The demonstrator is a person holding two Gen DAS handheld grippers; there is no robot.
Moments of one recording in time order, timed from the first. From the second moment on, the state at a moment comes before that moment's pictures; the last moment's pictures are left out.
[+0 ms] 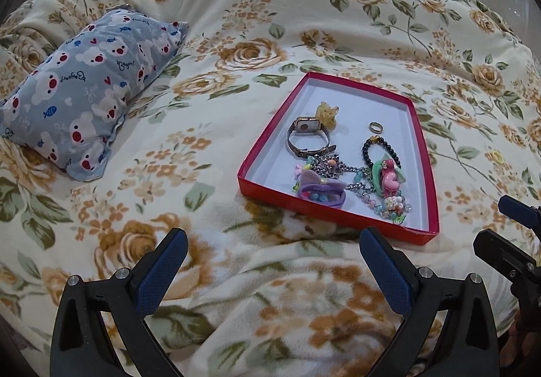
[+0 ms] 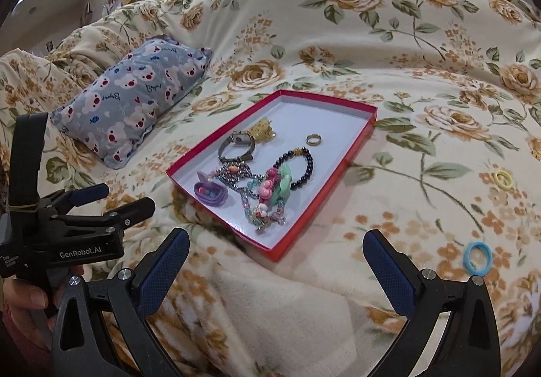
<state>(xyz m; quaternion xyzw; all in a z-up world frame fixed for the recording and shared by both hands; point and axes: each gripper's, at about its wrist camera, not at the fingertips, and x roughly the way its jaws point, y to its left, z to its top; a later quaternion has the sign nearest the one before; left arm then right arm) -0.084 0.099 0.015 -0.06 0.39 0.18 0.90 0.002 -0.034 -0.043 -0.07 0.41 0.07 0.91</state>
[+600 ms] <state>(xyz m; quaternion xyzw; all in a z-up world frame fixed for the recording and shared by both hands) -0.095 0.093 0.019 -0.04 0.38 0.19 0.91 0.001 -0.030 -0.042 -0.07 0.41 0.08 0.91</state>
